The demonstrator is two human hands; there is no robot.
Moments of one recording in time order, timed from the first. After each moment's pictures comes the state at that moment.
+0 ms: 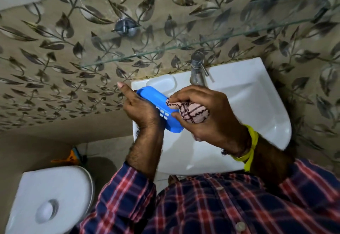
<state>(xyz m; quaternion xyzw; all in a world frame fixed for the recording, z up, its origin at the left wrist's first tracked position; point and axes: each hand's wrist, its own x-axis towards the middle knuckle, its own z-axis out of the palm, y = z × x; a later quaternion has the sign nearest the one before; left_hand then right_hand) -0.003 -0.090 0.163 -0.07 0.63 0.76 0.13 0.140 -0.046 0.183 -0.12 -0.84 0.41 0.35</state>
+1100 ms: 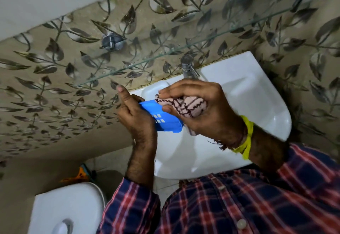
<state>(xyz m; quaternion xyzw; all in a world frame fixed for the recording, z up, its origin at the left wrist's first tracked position) -0.006 -0.100 0.158 0.15 0.72 0.67 0.06 0.138 -0.036 0.193 -0.12 -0.78 0.44 0.43</state>
